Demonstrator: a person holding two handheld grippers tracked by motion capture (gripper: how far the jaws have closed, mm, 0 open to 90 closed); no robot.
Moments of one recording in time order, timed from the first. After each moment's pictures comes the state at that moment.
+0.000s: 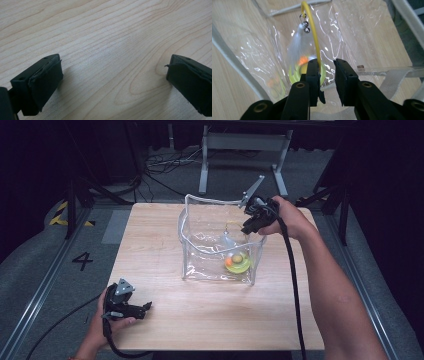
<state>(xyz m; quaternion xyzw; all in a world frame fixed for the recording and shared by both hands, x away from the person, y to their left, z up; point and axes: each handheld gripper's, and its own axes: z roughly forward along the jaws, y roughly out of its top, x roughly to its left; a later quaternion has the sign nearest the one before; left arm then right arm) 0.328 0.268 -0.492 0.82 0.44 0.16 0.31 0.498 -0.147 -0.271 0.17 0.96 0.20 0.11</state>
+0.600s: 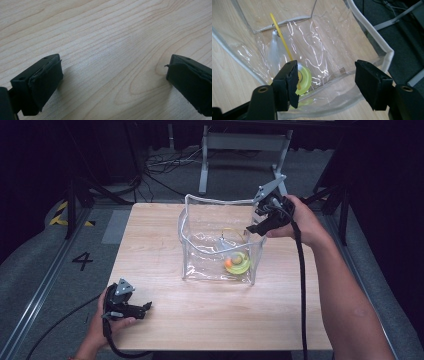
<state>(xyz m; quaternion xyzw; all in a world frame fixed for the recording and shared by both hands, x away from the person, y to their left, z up) 0.328 0.268 -0.492 0.82 0.45 0.16 0.31 0.469 -0.172 -0.251 0.20 0.93 0.25 0.19</state>
